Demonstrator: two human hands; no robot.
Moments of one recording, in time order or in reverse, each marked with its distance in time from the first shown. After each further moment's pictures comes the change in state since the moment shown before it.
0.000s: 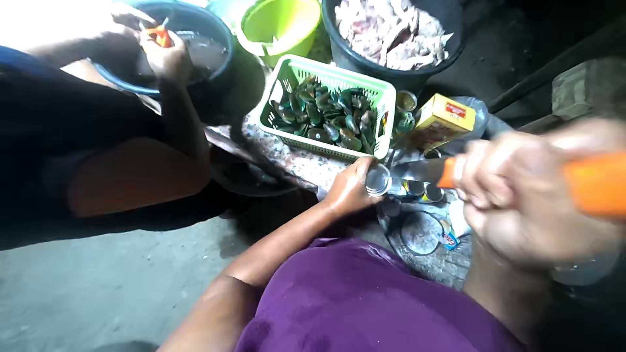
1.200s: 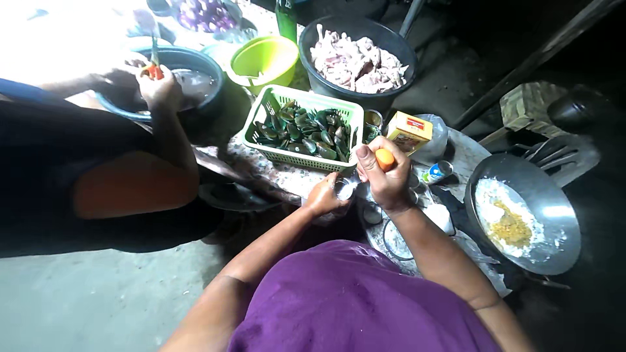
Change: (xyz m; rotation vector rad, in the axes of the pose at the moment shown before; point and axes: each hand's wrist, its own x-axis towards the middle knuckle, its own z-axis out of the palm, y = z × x) left_hand -0.005 -0.032 0.026 0.089 -0.248 -0.271; right_hand -0.030 0.054 0.020 -0.017 -0.016 0.032
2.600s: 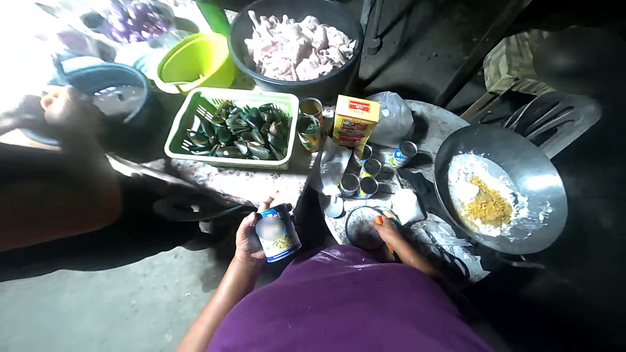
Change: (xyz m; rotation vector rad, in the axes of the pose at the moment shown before) left_hand -0.080 0.067 0.040 -1.766 -0.023 0.012; right_hand -0.243 0.171 -0.272 -0.499 -0.171 1.403
